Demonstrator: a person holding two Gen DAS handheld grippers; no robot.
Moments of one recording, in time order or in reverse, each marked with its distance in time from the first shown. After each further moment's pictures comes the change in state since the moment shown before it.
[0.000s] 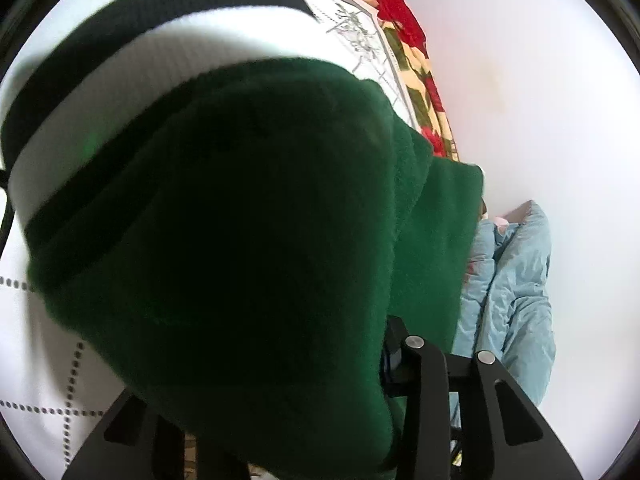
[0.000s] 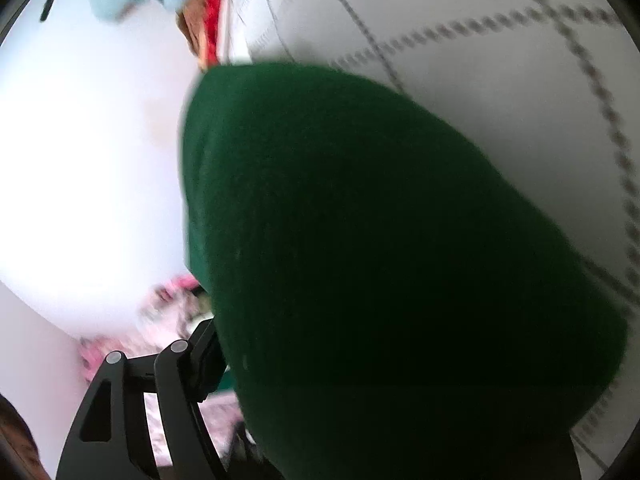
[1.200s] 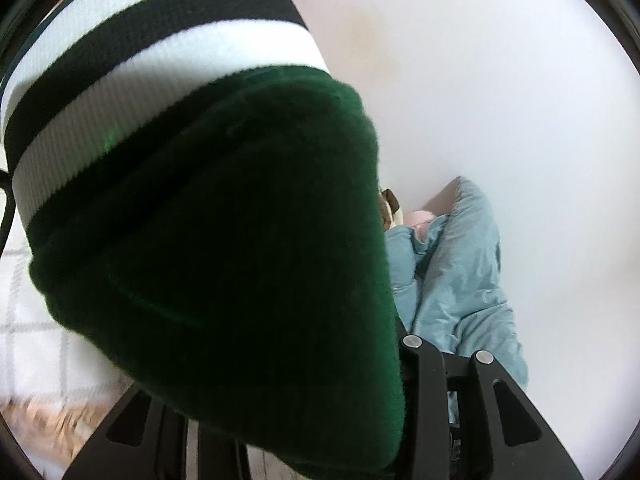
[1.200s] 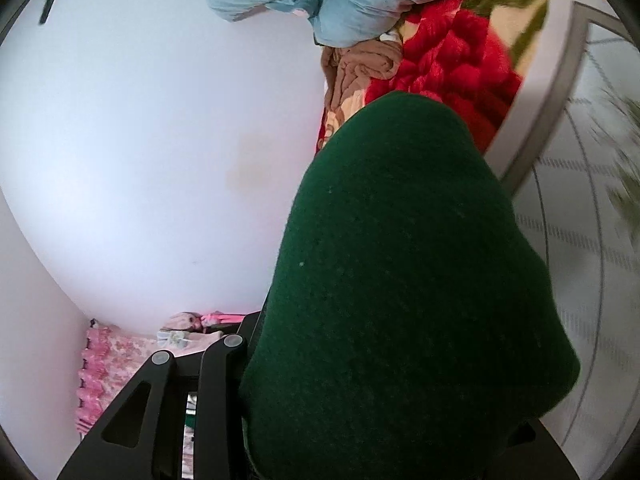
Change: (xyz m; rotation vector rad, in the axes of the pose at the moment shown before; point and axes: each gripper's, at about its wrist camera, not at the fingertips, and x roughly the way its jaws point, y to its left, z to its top) left arm 0.176 -0.280 0.101 0.268 0.014 -0.224; right arm 0.085 0.274 0.245 -0.307 -0.123 0.121
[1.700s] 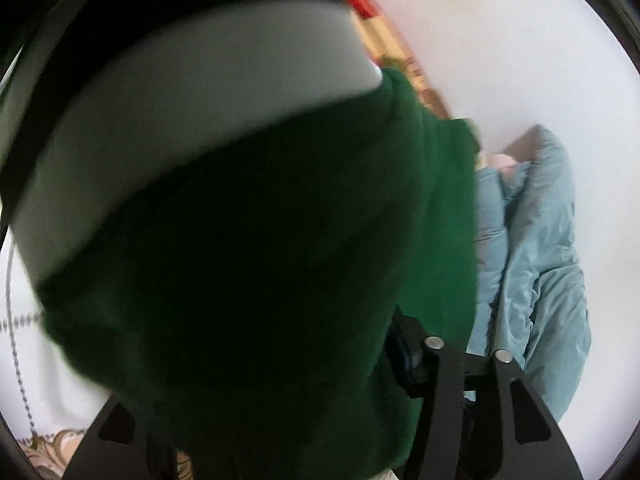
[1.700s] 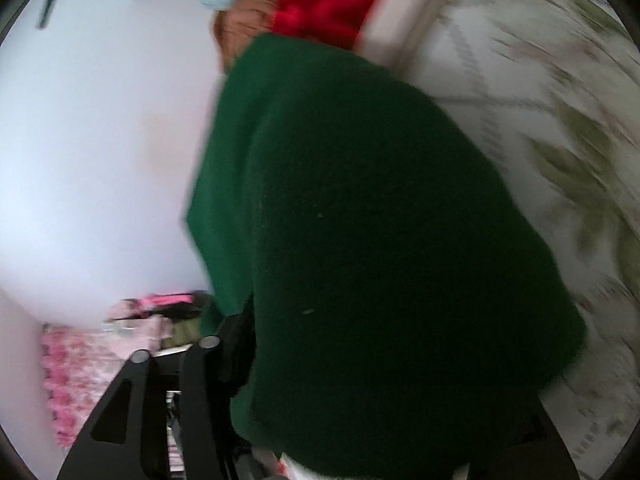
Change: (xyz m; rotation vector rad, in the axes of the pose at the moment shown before) left arm 0.005 0.092 -0.044 -0.056 0.245 0.222; right arm 0.015 -0.110 -0.004 0.083 0.163 -0.272
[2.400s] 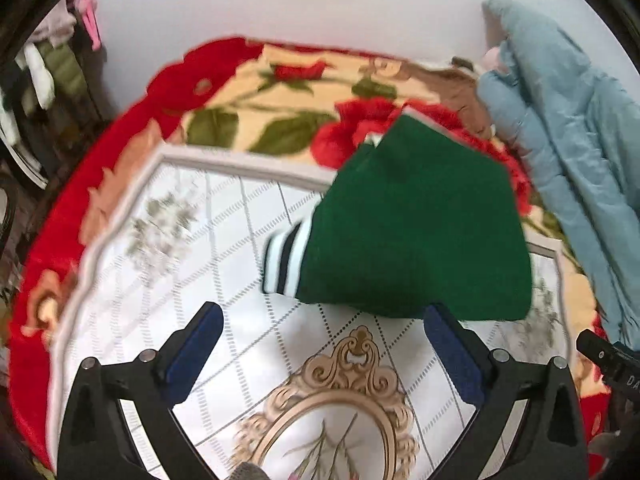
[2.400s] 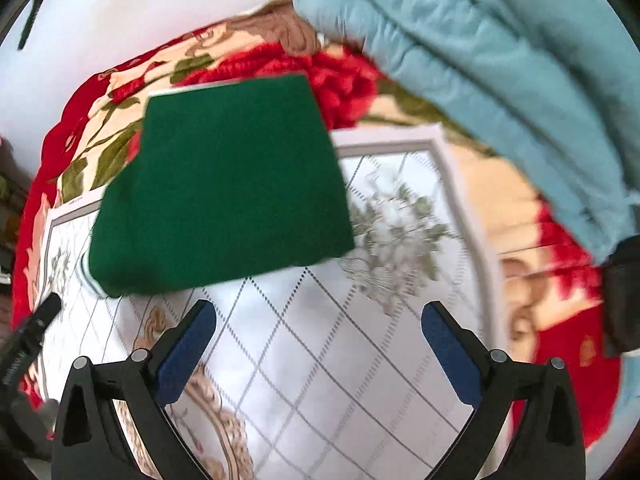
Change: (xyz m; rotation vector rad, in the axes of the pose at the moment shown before) left arm -0.139 -0.100 -0.012 0.675 -0.144 0.562; right arm -0.129 0.176 -0.138 -0.676 -0.161 -0.922
